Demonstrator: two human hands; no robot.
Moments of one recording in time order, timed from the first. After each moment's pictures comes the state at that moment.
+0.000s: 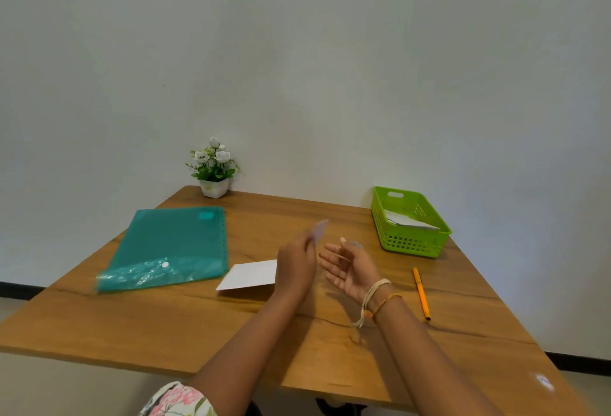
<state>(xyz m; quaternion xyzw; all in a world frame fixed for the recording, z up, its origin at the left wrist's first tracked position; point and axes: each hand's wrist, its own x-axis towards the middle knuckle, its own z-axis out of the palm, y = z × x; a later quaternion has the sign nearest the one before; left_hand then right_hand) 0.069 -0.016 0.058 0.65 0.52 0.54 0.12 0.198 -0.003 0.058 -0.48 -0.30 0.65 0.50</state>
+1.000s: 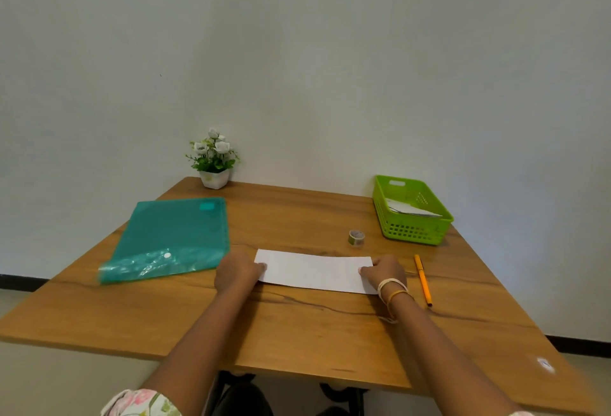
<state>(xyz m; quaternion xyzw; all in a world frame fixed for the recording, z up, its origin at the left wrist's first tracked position) -0.025 0.003 0.027 0.51 0.81 0.23 0.19 0.248 0.007 0.018 -0.81 -0.48 0.22 0.26</state>
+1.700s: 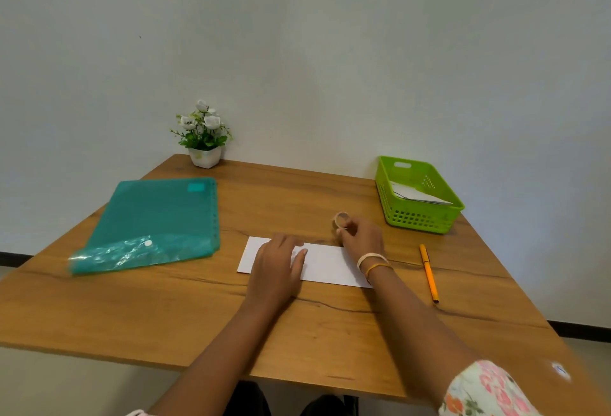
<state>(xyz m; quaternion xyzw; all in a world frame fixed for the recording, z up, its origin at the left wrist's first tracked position) 0.036 0.003 -0.018 0.73 0.54 0.42 0.01 0.221 0.059 0.016 -0.71 -0.59 0.12 0.36</state>
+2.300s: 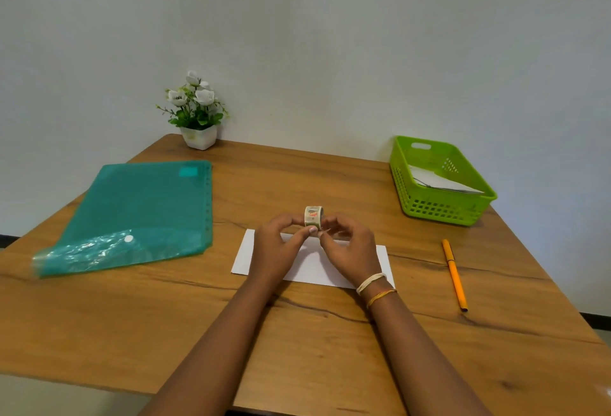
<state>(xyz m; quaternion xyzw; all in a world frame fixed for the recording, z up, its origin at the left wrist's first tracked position) 0.036 0.043 -0.008 0.62 0.48 0.56 0.26 0.187 0.045 -0.004 -0.49 -0.67 0.20 0.52</state>
